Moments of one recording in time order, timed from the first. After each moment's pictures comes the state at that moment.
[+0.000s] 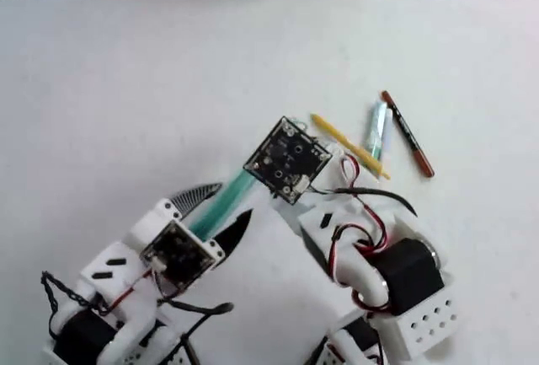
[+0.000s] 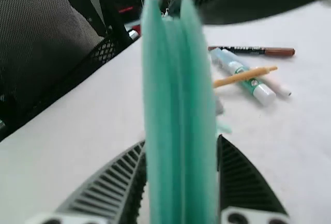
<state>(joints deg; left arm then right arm) 28.4 -104.7 70.9 63.8 -19.6 -33.9 -56.1 32.5 68.0 30.1</state>
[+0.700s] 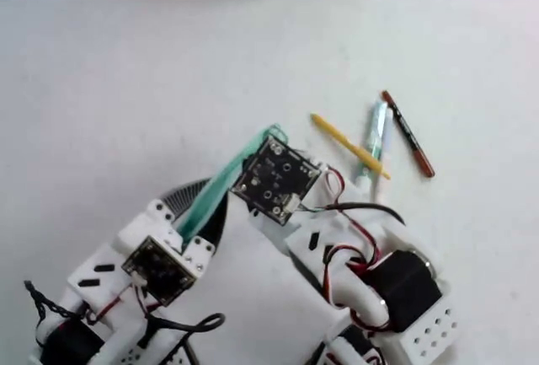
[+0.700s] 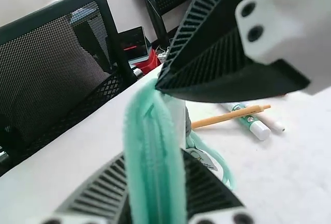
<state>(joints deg) 30.6 -104.1 66.0 61.3 -18.9 -41.2 -57.5 31.1 68.0 26.1</state>
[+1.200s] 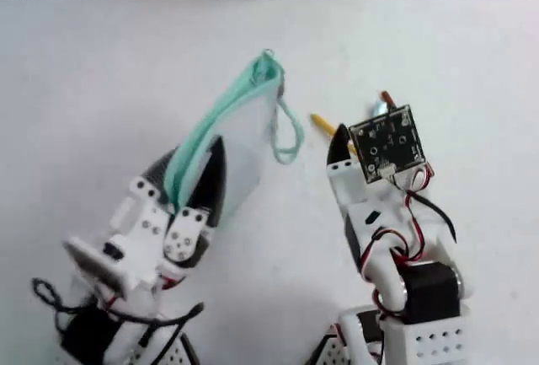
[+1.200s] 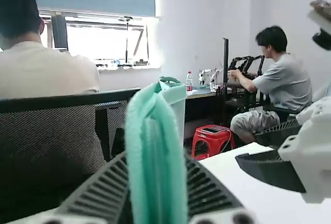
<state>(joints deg) 28.7 -104.7 75.3 27.9 -1.1 -11.9 -69.8 44.4 58.0 17.1</state>
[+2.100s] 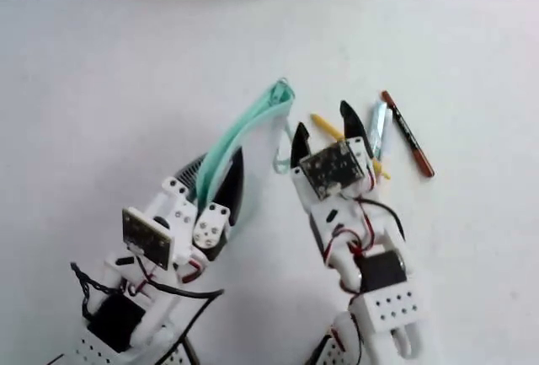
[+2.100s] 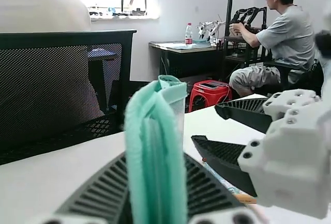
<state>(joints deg) 28.2 -104.8 87.6 27.2 0.0 -19.5 -67.0 73.0 17.8 21.8</state>
